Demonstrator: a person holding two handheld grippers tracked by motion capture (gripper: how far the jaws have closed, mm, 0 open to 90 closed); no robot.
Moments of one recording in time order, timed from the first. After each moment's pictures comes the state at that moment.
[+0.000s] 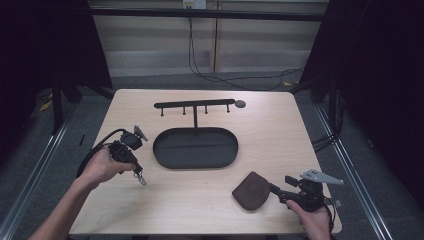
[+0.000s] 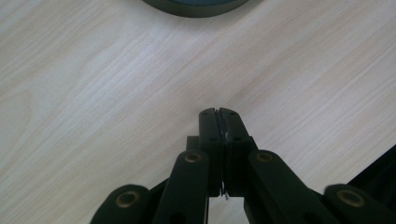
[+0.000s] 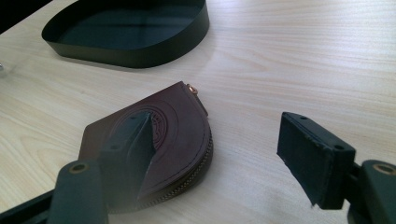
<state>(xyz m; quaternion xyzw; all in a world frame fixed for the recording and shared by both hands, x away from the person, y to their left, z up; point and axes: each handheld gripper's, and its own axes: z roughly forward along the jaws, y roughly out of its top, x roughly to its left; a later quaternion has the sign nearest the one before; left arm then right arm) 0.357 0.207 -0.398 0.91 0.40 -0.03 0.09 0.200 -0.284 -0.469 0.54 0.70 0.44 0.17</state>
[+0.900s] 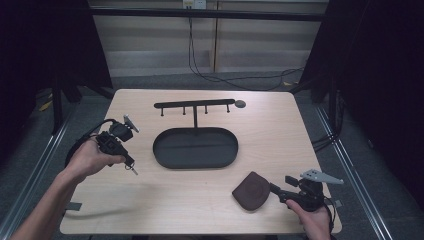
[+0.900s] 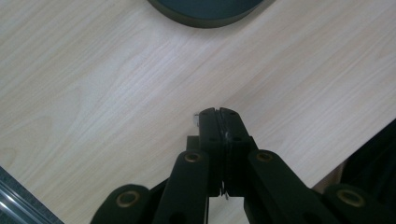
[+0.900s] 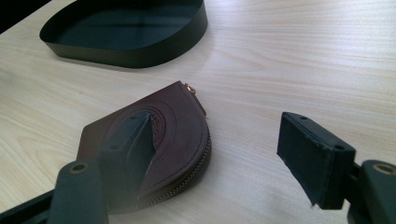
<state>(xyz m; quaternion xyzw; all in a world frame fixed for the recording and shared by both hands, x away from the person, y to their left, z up) 0.356 0.221 -0.357 0.92 0.38 -0.02 0.11 0.201 -0.285 -0.470 0.54 0.70 0.44 0.17</state>
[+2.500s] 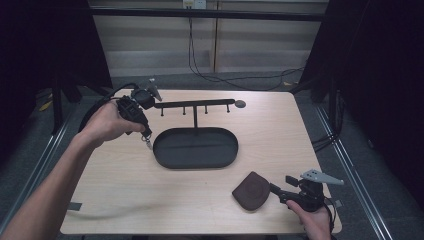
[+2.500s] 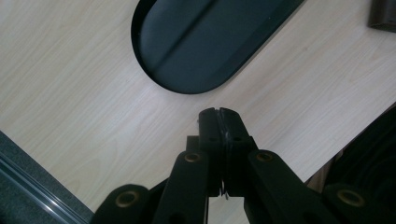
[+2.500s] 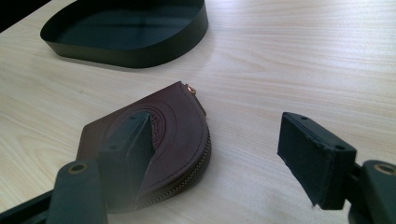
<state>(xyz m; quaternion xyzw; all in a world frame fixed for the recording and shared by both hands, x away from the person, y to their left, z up) 0.386 0.151 -0.276 0.94 0.34 0.02 0.09 0.200 -0.285 -0.469 0.54 0.70 0.44 0.17</state>
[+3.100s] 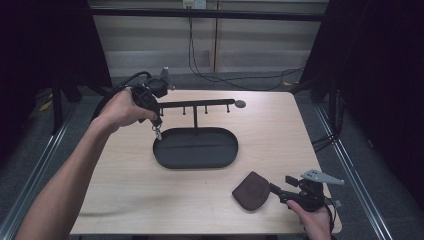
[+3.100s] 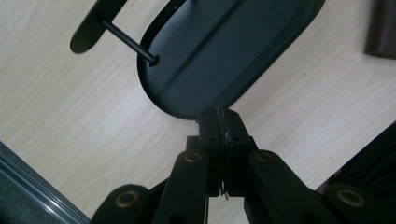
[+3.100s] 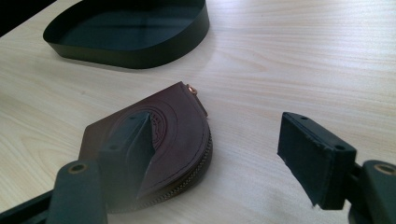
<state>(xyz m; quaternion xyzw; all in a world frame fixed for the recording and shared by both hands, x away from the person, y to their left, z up) 0.415 0.125 -0.268 0.94 0.34 0.02 0.09 0.200 -0.286 -0.470 0.54 0.70 0.44 0.17</state>
